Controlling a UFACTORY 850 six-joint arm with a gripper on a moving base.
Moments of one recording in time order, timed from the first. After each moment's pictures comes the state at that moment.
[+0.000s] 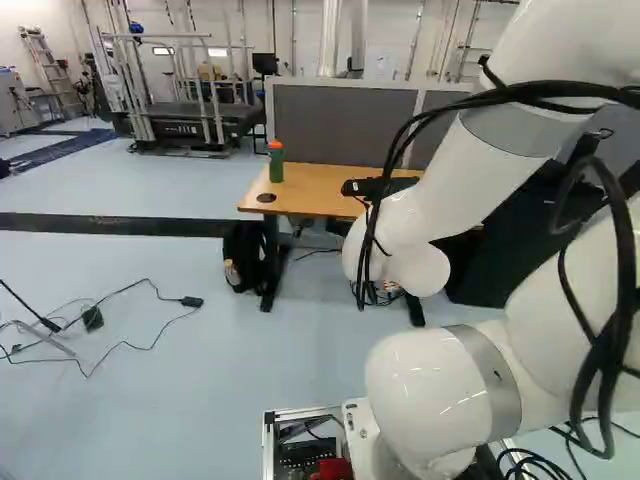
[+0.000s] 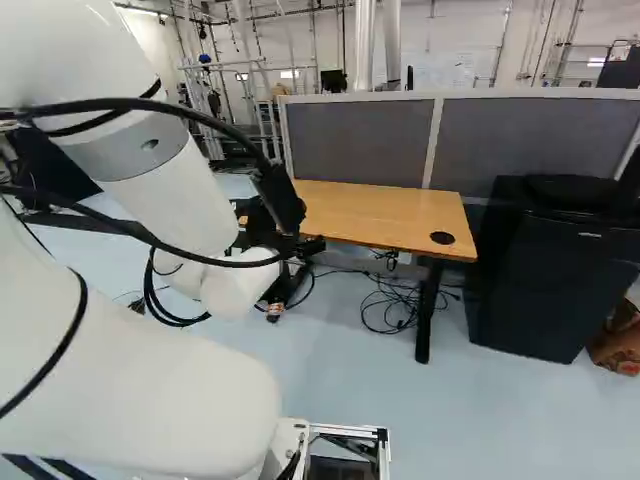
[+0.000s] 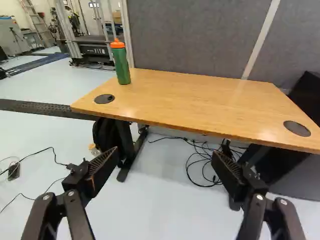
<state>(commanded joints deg) 0.0 16.0 -5.0 0.0 50.0 0.0</state>
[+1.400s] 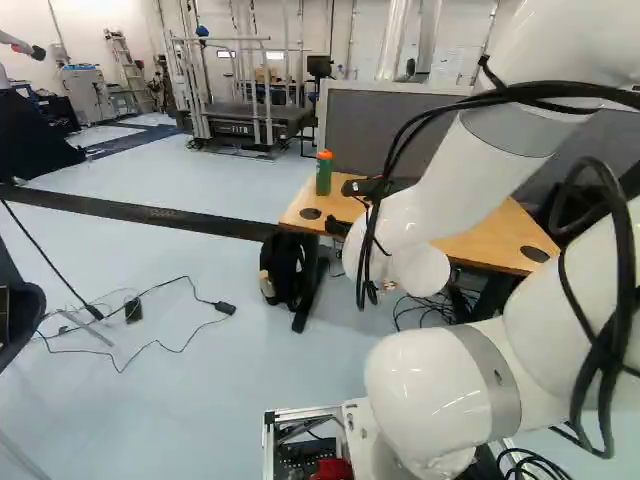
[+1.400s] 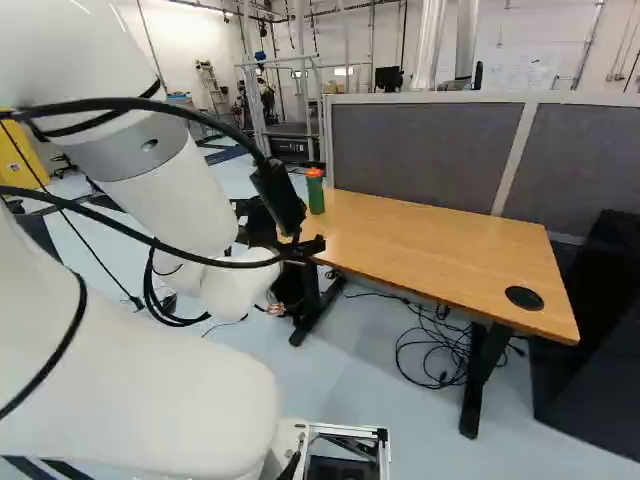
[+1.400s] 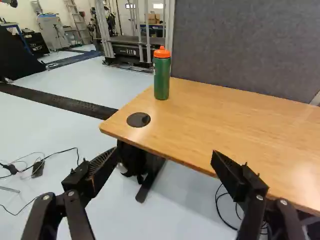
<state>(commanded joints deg) 0.0 16.0 -5.0 0.0 50.0 0.0</state>
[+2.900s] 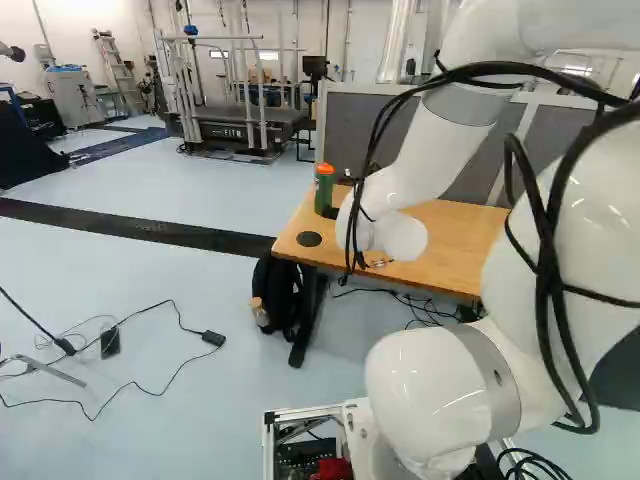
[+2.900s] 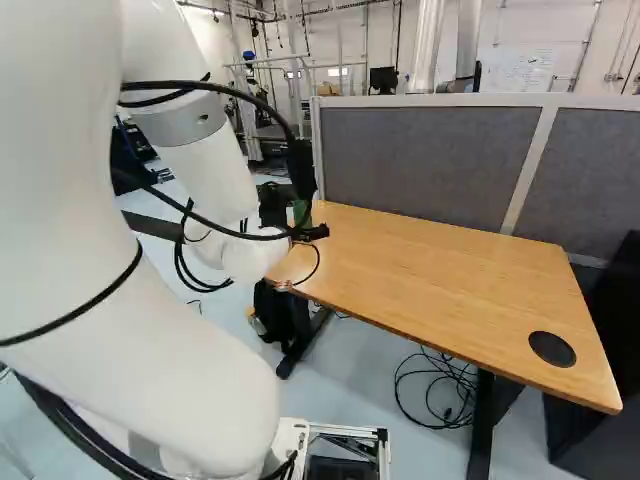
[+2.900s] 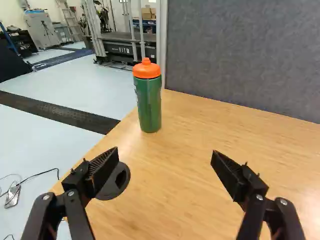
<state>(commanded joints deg) -0.2 2.1 -16.8 0.0 50.0 0.0</state>
